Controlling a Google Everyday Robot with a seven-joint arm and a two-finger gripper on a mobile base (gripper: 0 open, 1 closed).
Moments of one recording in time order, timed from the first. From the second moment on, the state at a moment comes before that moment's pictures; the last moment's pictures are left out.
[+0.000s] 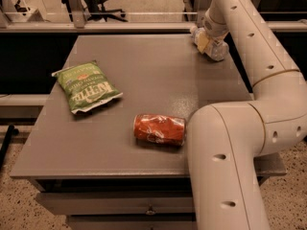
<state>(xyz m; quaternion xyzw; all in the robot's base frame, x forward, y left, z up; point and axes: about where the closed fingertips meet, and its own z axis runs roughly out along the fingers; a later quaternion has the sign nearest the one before) 0.821 -0.237 0.852 -0.24 0.94 -0.07 0.22</state>
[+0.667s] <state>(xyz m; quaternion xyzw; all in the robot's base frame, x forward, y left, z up) 0.805 -0.241 0.922 -0.29 0.90 -0.01 0.32</state>
